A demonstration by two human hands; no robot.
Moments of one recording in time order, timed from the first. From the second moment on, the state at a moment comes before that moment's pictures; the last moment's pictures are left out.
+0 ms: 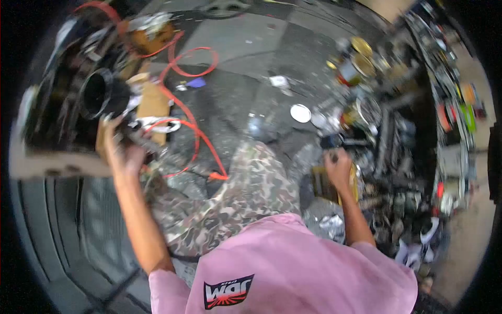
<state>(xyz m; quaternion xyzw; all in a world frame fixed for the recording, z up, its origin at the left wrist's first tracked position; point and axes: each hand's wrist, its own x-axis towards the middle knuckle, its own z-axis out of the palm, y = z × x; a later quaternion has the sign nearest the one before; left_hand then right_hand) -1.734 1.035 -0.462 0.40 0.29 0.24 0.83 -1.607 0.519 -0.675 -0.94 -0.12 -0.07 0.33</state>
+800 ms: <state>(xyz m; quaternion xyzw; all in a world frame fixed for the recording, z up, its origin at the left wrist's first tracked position) -1.735 0.954 -0.400 0.50 0.24 0.22 0.80 -1.639 0.665 -0.646 -0.81 -0.36 0.22 0.41</state>
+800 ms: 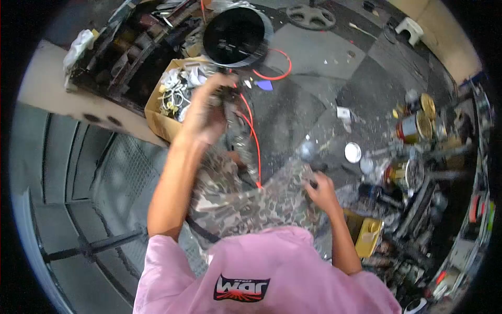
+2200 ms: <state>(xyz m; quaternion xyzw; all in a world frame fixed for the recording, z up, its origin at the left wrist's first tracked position) -1.675 1.291 -0.430 0.26 0.45 0.39 0.76 -1.347 1.797 -0.143 -0.67 -0.61 -0.23 0.36</state>
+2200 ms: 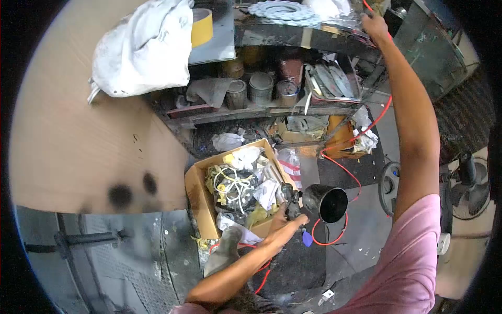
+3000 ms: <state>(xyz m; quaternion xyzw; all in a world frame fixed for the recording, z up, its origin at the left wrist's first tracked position) -1.669 1.302 -0.442 0.33 0.46 0.37 0.73 -1.366 1.855 -0.152 -0.75 -0.54 -0.31 0.22</state>
